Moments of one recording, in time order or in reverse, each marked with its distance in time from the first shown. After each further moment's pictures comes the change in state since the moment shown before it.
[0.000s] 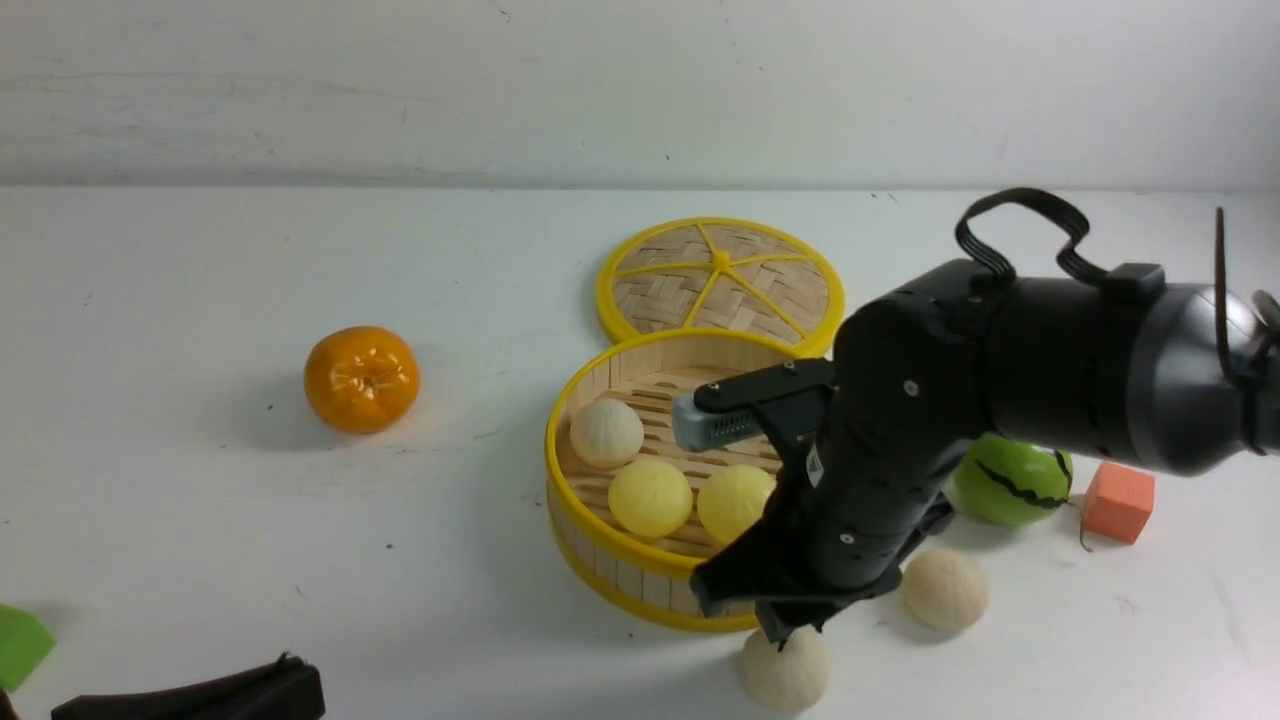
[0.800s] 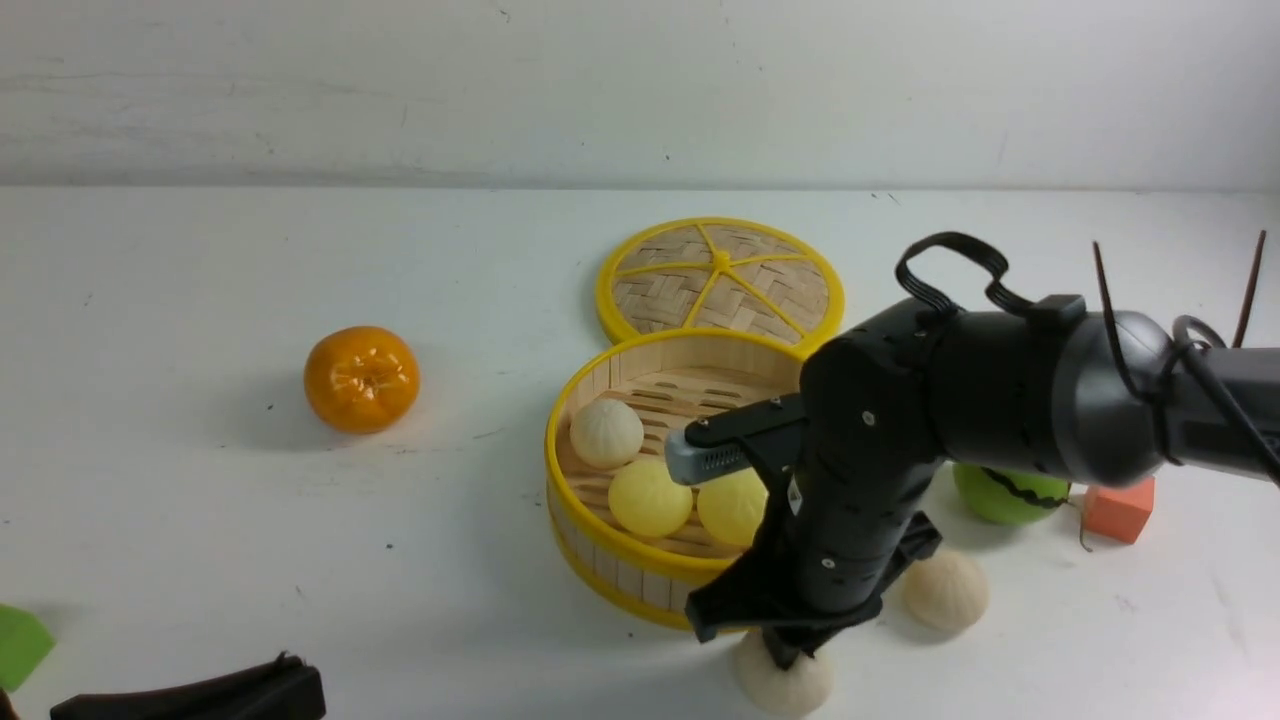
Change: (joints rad) right arm 0.000 0.076 -0.008 -0.004 -0.005 -0.005; left arm 0.000 0.000 0.000 0.000 0.000 0.000
